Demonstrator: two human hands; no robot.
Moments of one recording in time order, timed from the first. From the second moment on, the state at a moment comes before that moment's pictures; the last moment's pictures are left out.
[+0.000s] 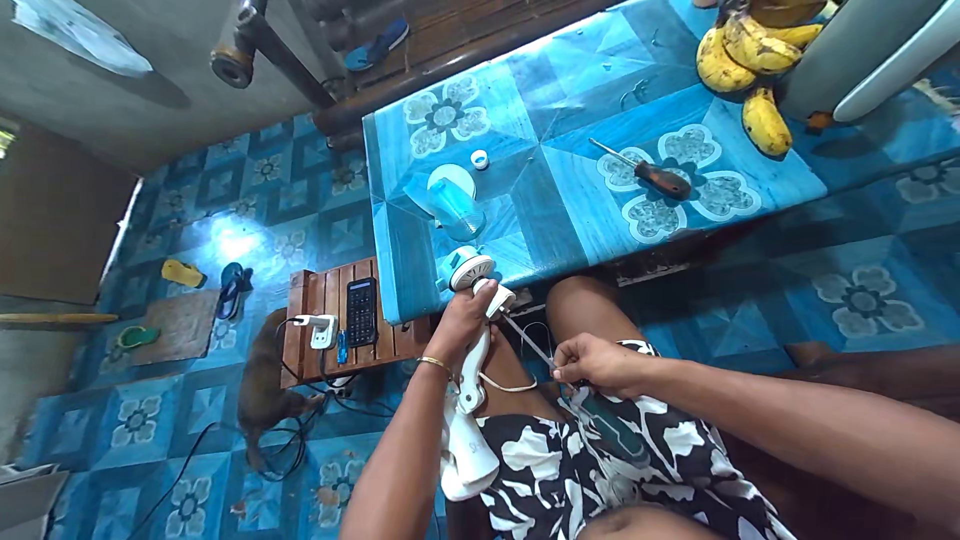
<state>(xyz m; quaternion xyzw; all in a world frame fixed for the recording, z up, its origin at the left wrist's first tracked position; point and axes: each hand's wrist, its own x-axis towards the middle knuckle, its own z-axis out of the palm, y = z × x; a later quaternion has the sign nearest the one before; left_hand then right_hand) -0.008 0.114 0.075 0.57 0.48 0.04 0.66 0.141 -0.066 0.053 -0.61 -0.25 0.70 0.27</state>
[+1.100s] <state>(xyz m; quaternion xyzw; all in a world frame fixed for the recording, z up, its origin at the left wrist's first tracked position) -0.009 0.116 0.074 0.56 0.46 0.03 0.69 0.109 -0.109 0.053 -0.61 -0.19 0.65 0.41</state>
